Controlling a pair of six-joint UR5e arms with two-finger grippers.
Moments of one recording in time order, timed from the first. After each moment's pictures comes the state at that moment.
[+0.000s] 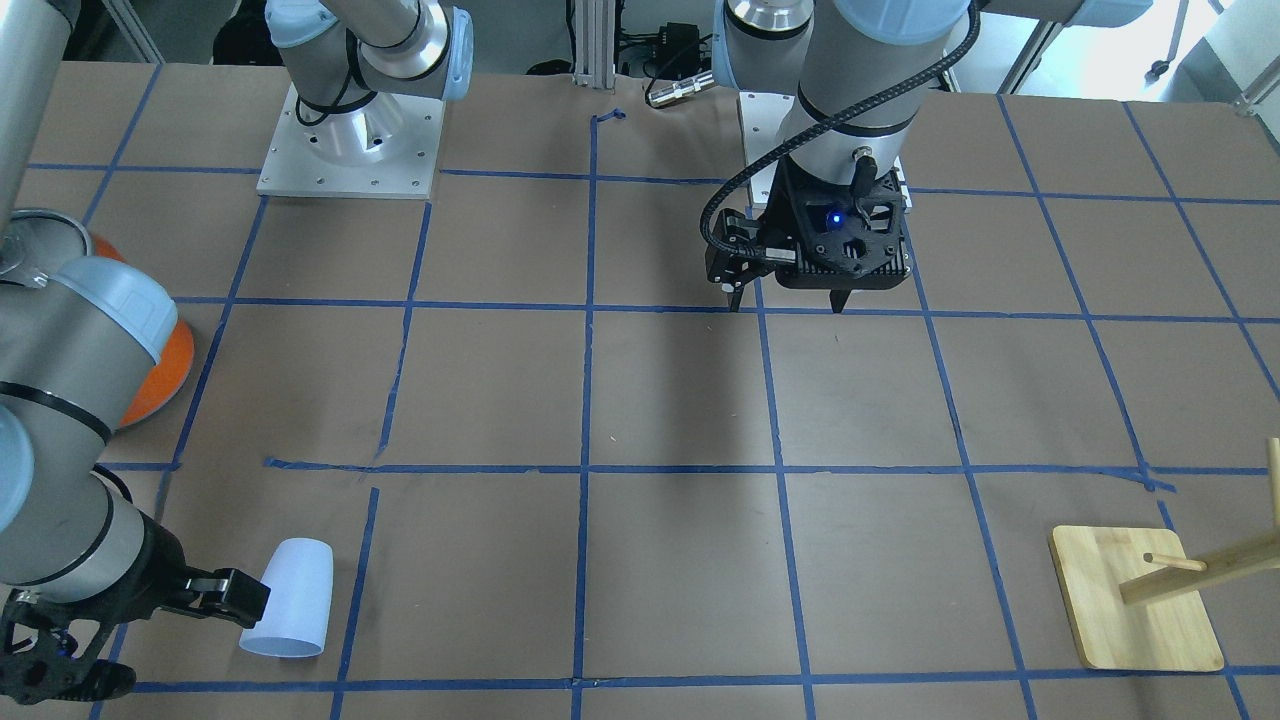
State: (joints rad) left arm -1.71 -1.65 -1.58 -1.44 1.60 -0.15; right arm 1.45 -0.96 1.29 -1.98 -1.57 -0.05
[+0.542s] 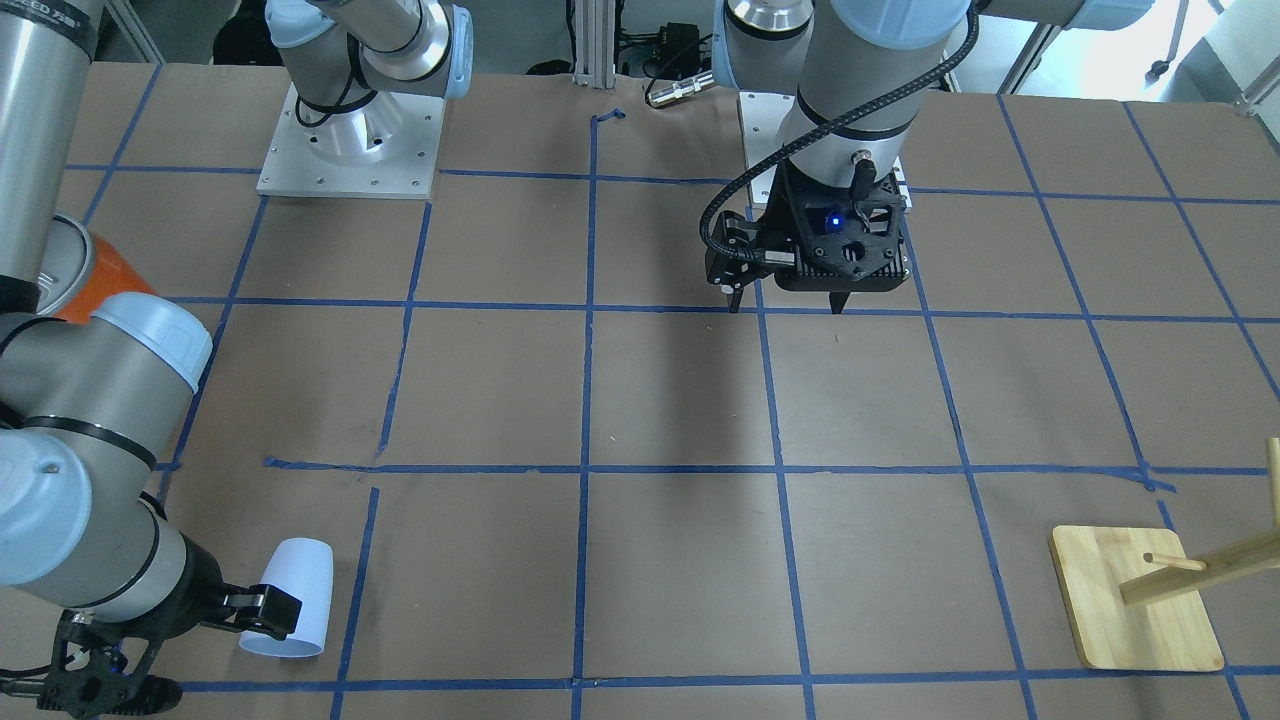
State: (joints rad) left arm -1.71 -1.65 -1.58 -1.43 1.60 -0.15; right arm 1.47 -0.92 1.30 -2.03 -1.57 -0.05
